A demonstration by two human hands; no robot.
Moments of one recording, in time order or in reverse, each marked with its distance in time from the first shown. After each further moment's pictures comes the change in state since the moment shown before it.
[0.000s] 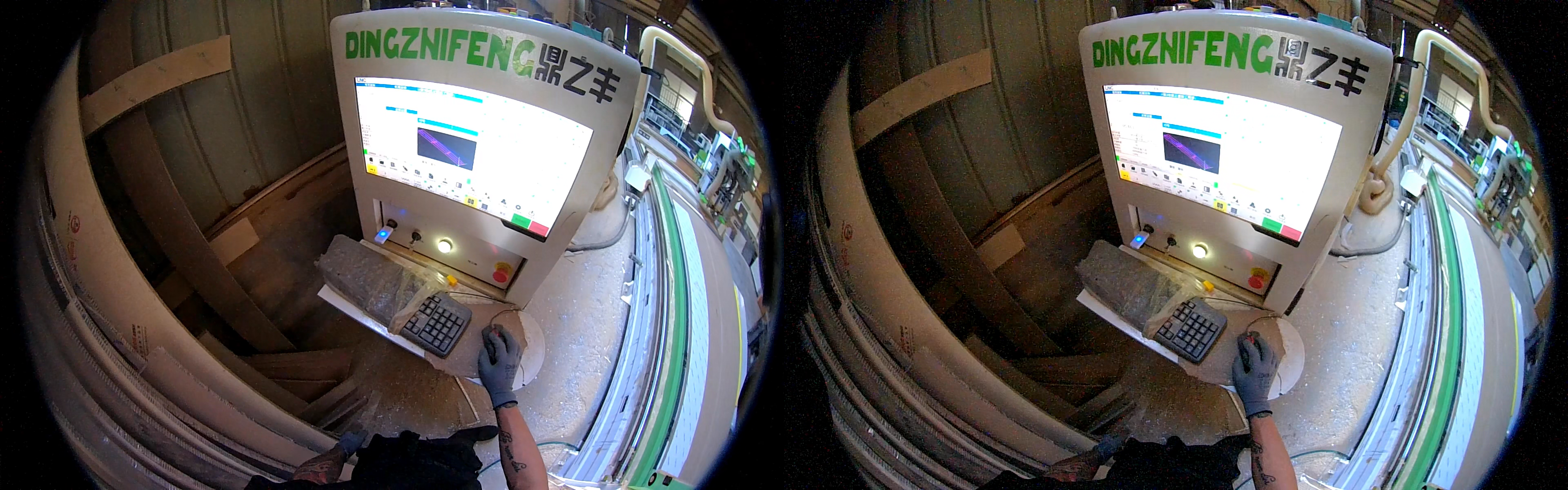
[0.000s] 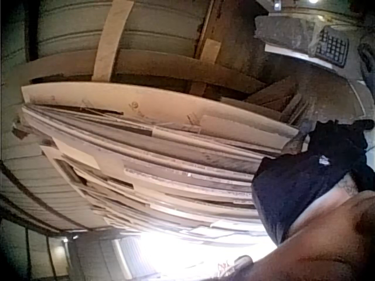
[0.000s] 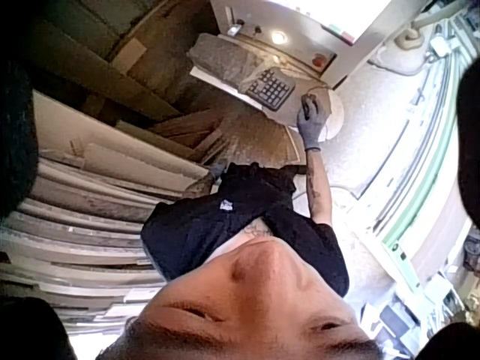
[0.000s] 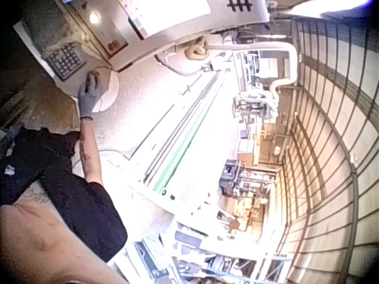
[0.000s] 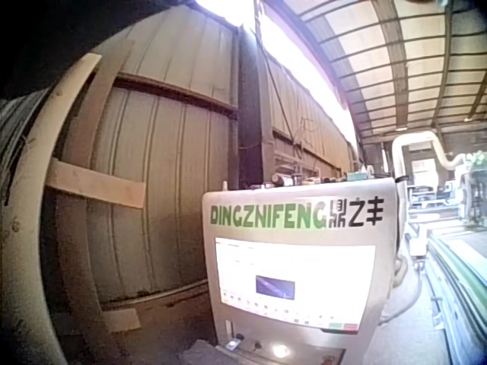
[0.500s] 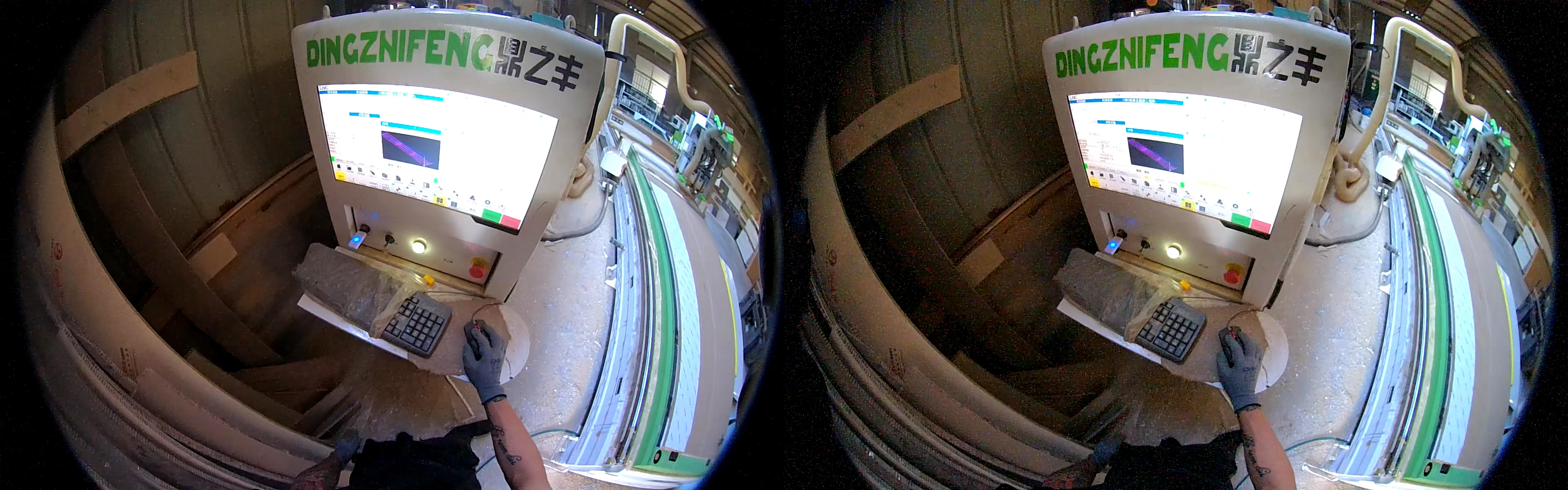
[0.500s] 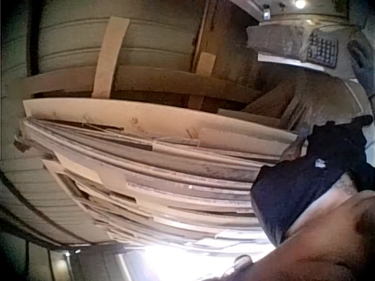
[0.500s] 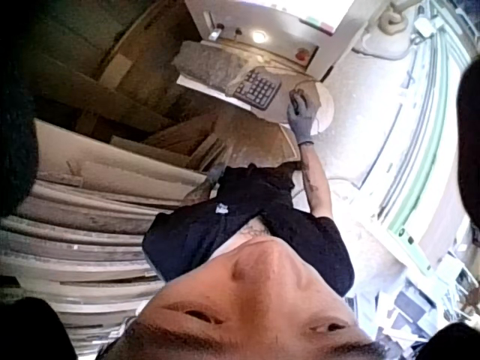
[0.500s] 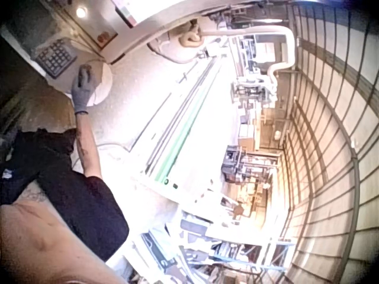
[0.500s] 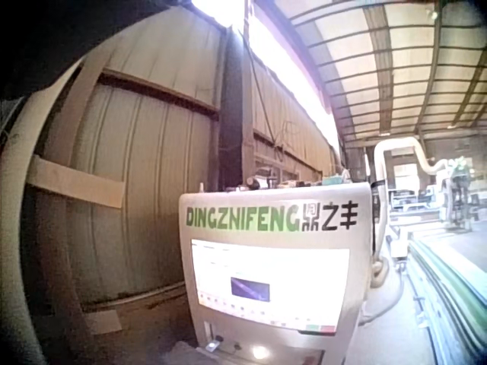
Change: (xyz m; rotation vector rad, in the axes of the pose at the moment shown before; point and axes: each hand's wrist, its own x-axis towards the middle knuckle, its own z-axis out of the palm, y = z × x) left_hand 0.000 -0.006 -0.004 -0.019 0.021 0.088; right_hand -0.001 0.002 0.002 0.068 0.008 0.014
